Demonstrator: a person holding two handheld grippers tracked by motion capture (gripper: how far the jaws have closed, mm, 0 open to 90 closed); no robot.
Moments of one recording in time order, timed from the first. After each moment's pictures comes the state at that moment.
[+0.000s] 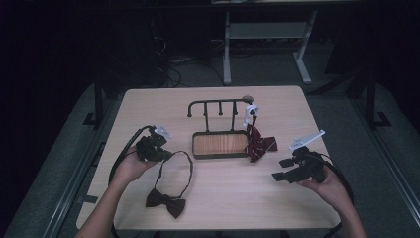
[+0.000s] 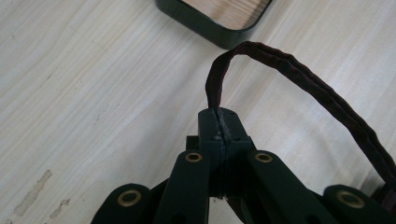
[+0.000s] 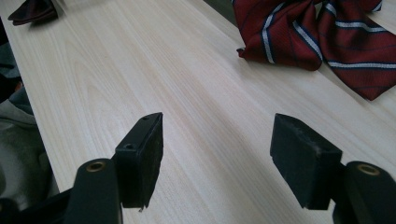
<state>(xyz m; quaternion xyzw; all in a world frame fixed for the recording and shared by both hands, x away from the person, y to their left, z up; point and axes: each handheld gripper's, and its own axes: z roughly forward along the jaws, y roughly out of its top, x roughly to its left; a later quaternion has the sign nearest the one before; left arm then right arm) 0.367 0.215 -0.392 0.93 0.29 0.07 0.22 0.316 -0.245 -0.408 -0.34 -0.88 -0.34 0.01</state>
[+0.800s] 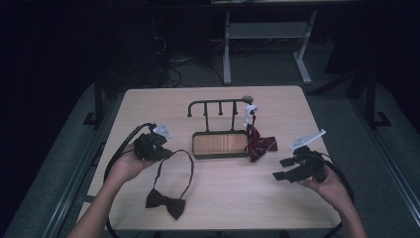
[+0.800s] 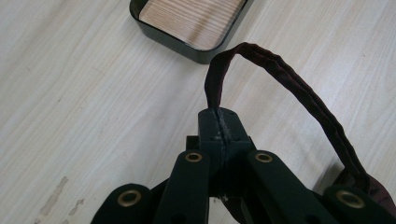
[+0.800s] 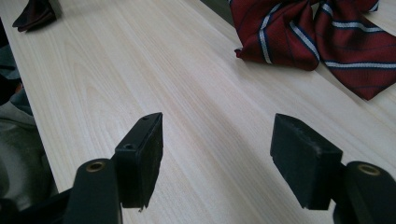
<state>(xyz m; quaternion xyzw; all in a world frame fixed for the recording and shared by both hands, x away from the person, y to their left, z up) 0.351 0.207 -0.361 0.94 0.25 0.09 0.23 0.317 -0.247 -0.408 -0.34 -0.88 -0.34 0.01</state>
